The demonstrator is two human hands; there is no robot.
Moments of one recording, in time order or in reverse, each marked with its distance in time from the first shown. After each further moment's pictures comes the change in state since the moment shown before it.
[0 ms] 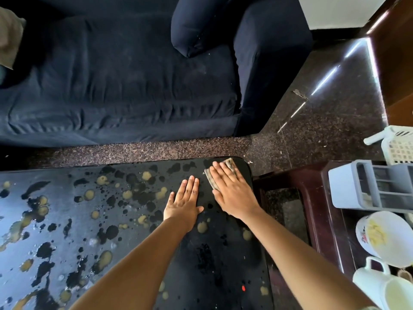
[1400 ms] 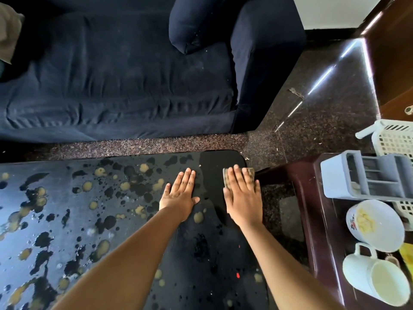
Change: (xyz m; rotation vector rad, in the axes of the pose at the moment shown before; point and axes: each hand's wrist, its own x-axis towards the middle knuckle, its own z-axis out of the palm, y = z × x) left_hand 0.003 -0.005 0.005 -0.039 0.039 0.023; right_hand -0.055 -0.007 0.012 0.094 0.105 0.426
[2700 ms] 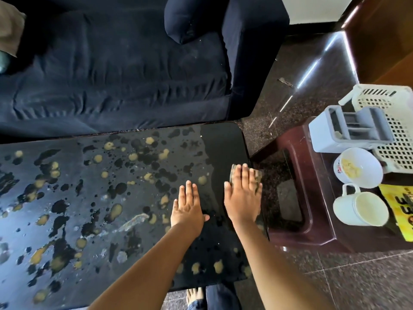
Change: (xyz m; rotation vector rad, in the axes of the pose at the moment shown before) left_hand -0.108 0.021 0.081 0.086 -0.046 -0.076; right_hand -0.099 -0.035 0.013 0.084 0.060 0.270
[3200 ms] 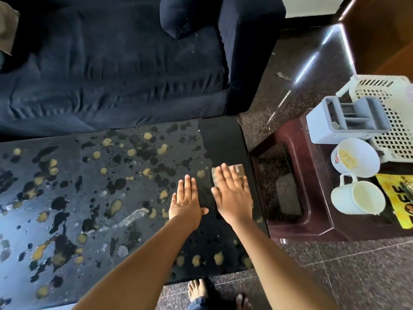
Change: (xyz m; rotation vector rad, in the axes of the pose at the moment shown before) left_hand 0.001 -0.003 0.002 0.004 -0.027 0.000; right_hand -0.020 -0.002 0.003 -0.077 -0.057 -0.291
